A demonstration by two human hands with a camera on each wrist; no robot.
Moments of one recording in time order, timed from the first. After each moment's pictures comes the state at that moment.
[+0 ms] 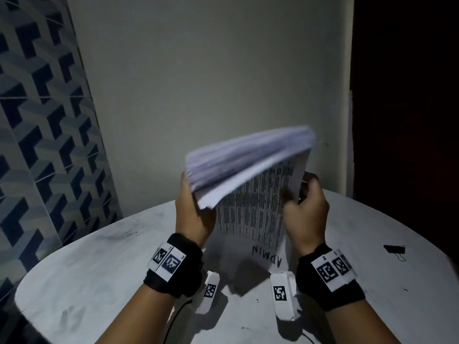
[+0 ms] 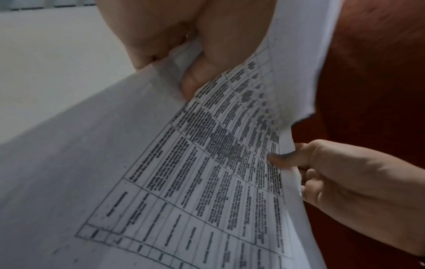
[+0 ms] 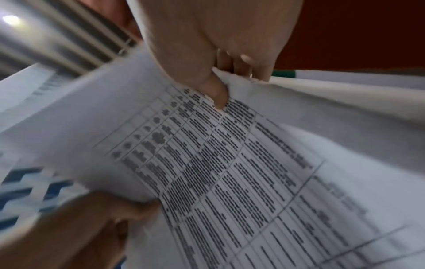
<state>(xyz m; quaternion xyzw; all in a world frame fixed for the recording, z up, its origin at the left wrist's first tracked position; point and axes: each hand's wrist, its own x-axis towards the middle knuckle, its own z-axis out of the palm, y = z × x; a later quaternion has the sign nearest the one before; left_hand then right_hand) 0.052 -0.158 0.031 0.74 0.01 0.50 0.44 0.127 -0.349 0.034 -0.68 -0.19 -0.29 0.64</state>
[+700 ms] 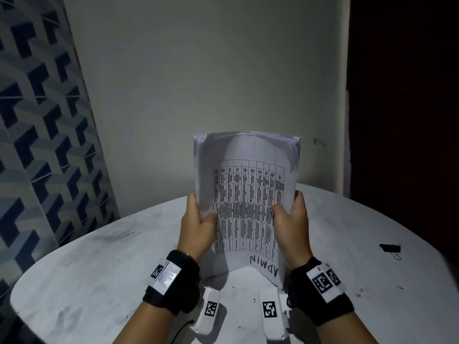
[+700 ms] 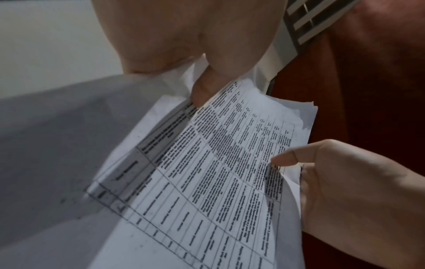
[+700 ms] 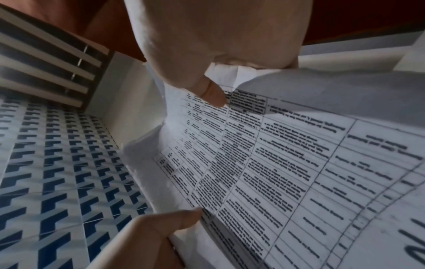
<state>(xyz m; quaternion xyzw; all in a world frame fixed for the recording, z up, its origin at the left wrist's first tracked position) 0.045 -0.166 0.003 0.74 0.10 0.35 0.57 0.112 -0.339 0.016 -0.67 -0.14 -0.10 0.72</state>
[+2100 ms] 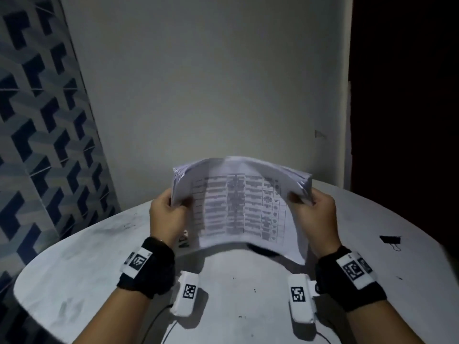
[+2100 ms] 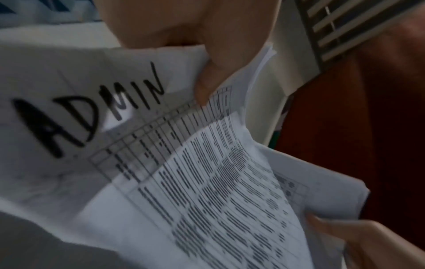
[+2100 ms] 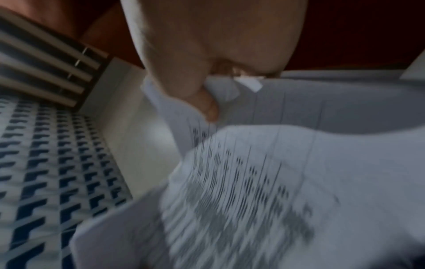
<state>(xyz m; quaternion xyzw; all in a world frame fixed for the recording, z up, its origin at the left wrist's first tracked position) 0.031 -0.123 0.009 0.70 0.16 0.40 0.57 0.133 -0.382 0.013 -0.66 -0.19 -0.15 0.71</state>
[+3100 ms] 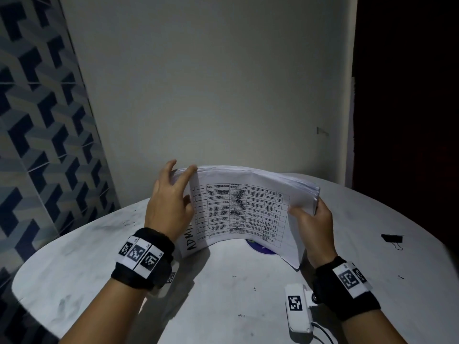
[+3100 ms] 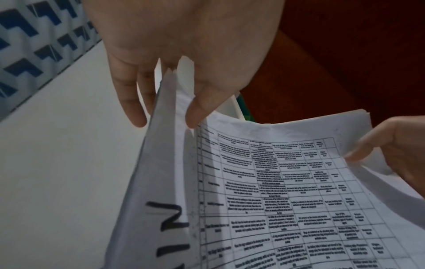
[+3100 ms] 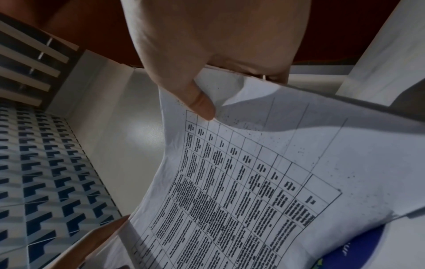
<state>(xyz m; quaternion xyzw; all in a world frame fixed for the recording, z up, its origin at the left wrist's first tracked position) 0.030 -0.119 0.022 0.90 0.12 0.40 0.15 0.136 -0.381 -0.014 -0.65 -0.12 -0.10 0.75</state>
